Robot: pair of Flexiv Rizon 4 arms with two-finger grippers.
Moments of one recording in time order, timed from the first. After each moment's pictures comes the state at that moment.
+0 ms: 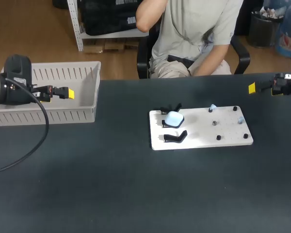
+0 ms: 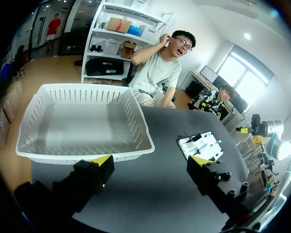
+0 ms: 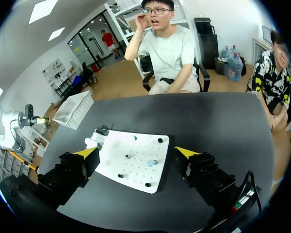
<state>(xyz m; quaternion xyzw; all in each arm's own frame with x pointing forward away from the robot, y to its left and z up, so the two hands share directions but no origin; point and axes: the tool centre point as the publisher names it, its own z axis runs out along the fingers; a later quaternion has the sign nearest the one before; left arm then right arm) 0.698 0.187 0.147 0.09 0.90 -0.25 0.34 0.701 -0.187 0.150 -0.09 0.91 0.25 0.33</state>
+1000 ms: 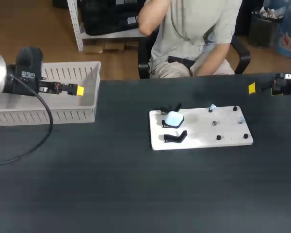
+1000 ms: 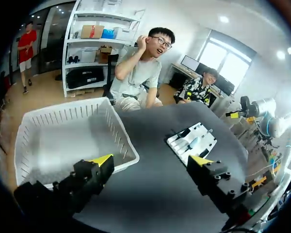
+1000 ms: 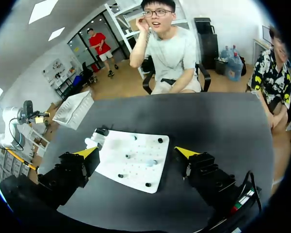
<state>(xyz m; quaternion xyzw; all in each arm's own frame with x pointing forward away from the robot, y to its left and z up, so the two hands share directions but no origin) 0.707 0.156 0.163 0.20 0.88 -0.26 0.35 0.701 -0.187 0.150 -0.09 0.91 0.25 0.33</state>
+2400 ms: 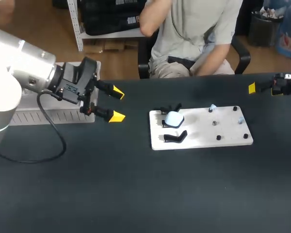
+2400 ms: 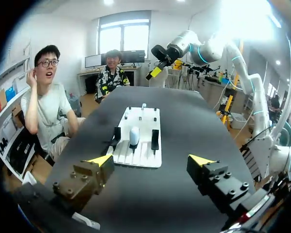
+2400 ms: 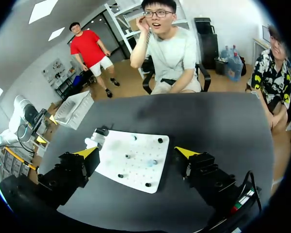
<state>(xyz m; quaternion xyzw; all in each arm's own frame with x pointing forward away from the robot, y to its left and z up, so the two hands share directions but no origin) 0.670 0.027 0.129 0.60 0.66 -0.33 0.32 0.701 -0.187 0.150 -0.09 0.91 0.25 0.33</state>
